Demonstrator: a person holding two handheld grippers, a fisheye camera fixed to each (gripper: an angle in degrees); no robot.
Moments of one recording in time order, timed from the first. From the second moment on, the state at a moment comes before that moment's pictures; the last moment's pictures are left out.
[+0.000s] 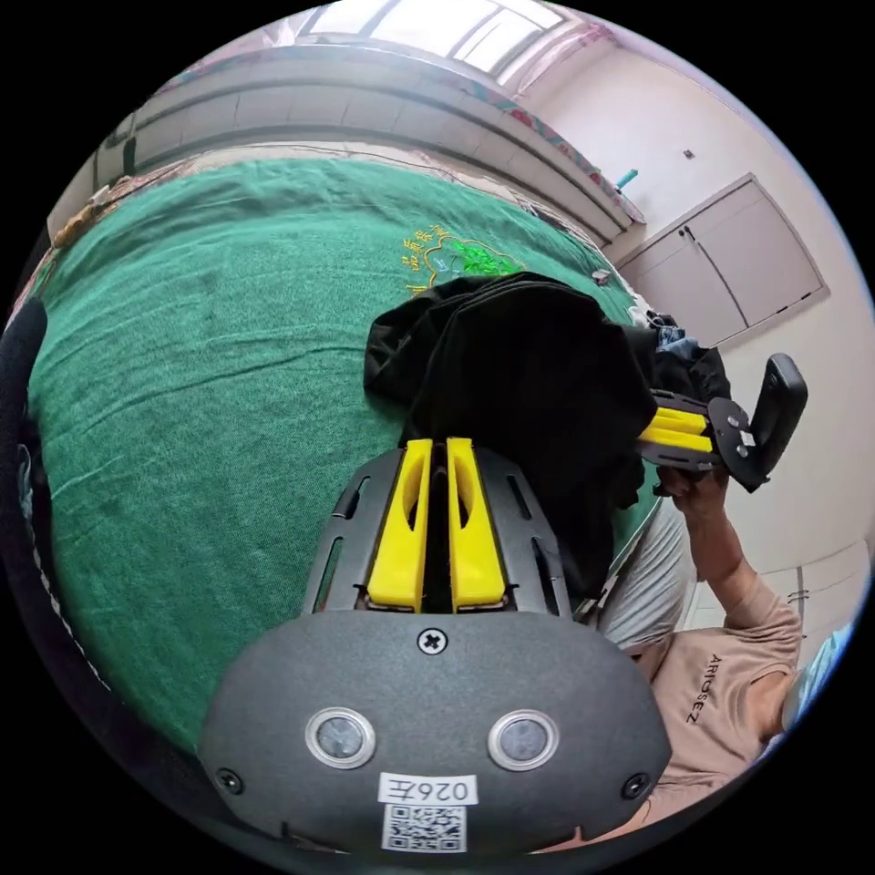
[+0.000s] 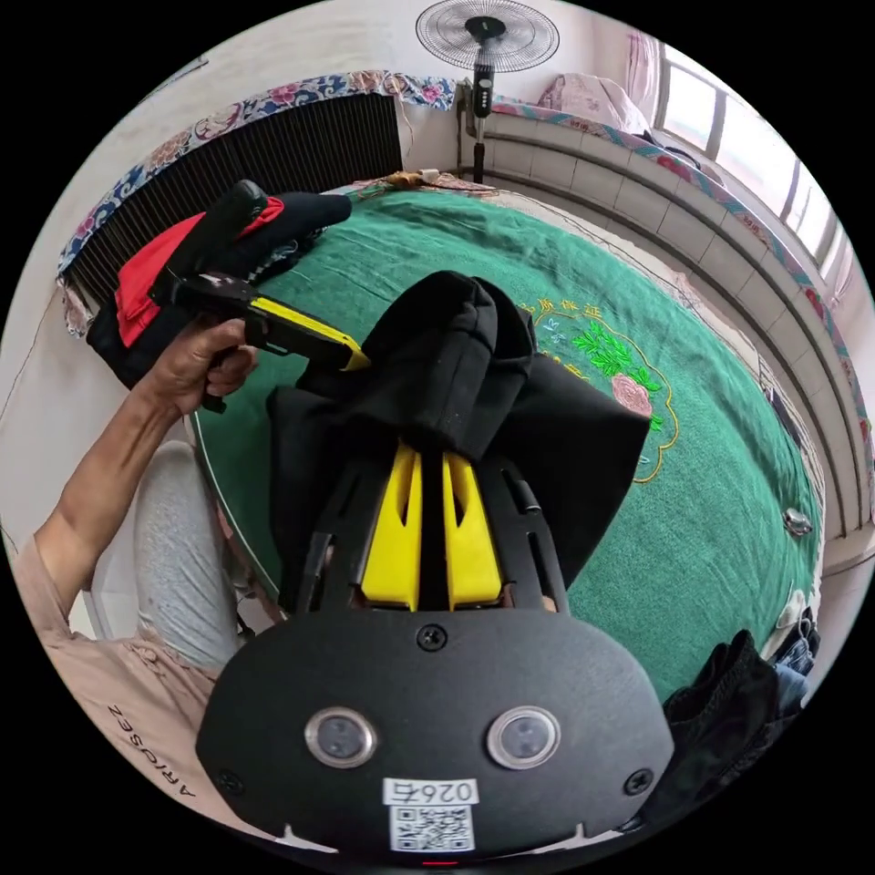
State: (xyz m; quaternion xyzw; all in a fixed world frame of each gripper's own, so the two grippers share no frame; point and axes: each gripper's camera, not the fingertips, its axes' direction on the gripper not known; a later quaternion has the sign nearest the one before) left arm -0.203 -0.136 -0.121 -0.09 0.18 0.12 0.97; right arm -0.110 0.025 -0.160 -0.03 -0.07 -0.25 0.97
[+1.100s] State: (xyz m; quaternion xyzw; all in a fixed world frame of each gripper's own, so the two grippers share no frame) left arm -0.200 -0.070 -0.227 0.03 0.39 0.18 0.90; right arm 0.036 0.101 -0.361 0.18 -0.01 -0.10 0.98
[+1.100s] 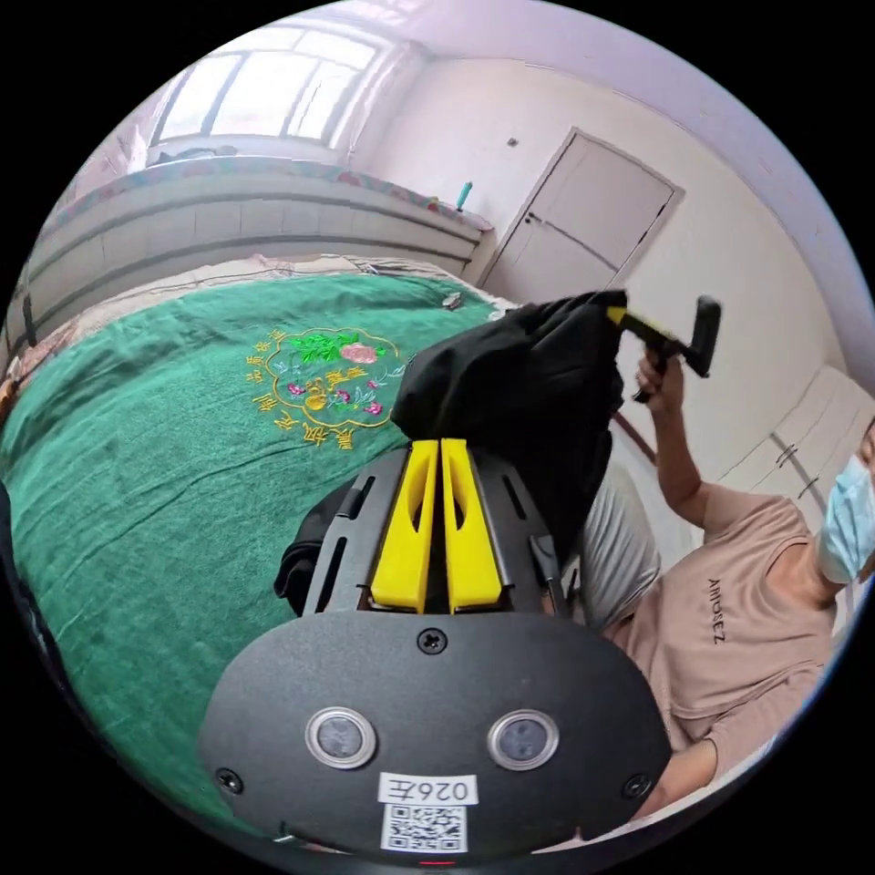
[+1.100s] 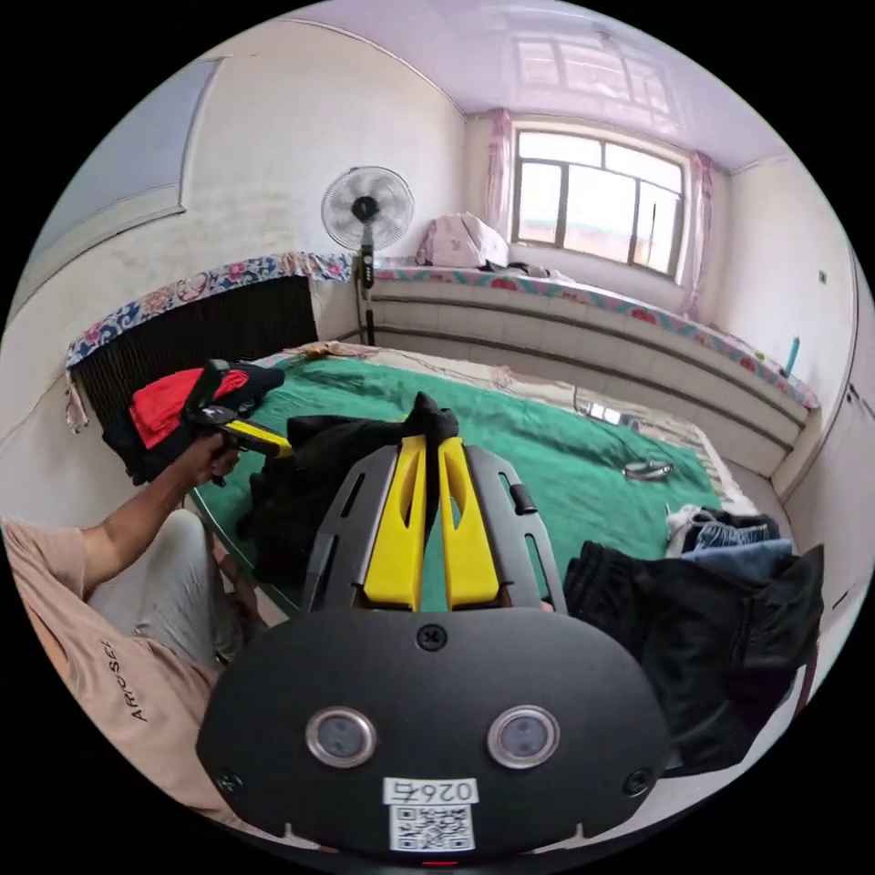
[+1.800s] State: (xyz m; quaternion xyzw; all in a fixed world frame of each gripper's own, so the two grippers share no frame) left arm -0.064 0.028 -0.265 -0.09 0.13 0.39 0.91; right arm -0.099 0.132 -0.373 0.26 0.13 -0.23 0.93
